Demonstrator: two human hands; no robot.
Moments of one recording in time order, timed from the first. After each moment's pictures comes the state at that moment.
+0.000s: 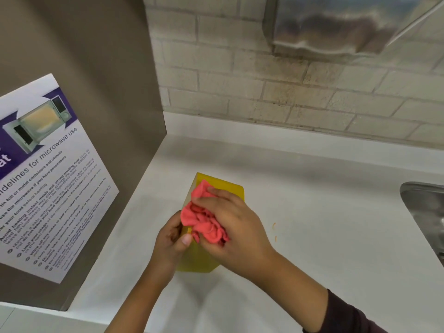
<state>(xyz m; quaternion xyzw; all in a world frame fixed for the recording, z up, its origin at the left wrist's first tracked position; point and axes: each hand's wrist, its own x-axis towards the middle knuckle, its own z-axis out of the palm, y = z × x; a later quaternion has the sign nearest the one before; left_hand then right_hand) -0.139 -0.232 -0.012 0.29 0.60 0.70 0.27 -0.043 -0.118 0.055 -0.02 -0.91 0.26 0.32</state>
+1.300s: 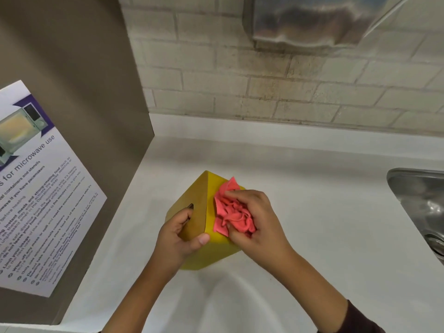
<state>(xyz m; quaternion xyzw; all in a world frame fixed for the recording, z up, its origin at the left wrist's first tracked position) -0.136 -0.213 -0.001 0.35 0.63 0.64 0.27 -0.006 -0.083 0.034 -0.13 -0.86 0.38 0.32</state>
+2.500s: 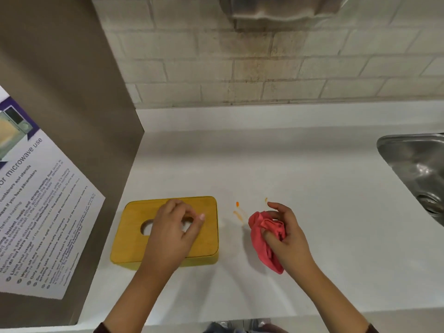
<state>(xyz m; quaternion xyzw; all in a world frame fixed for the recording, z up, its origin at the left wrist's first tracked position) -0.151 -0.231 -0.012 0.47 0.80 0.36 0.06 0.057 -0.099 -0.035 -0.37 -0.71 0.52 0.30</state>
